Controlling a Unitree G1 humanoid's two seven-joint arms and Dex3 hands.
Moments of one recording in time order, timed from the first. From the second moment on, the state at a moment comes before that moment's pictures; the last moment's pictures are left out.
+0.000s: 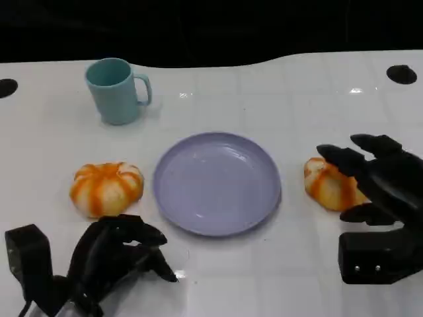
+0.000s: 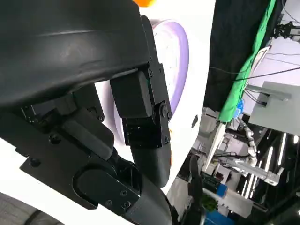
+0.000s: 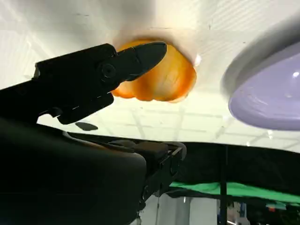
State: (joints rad) left arm -0.26 -0.02 0.20 0.81 -0.36 -0.27 -0.73; right arm -0.45 -0.43 0.38 0.58 -0.86 -0.29 -0.20
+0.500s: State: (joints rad) left arm -0.26 -0.02 0.20 0.81 -0.36 -0.28 -0.73; right arm -0.63 -0.33 0.49 0.92 -0.86 -0.24 -0.23
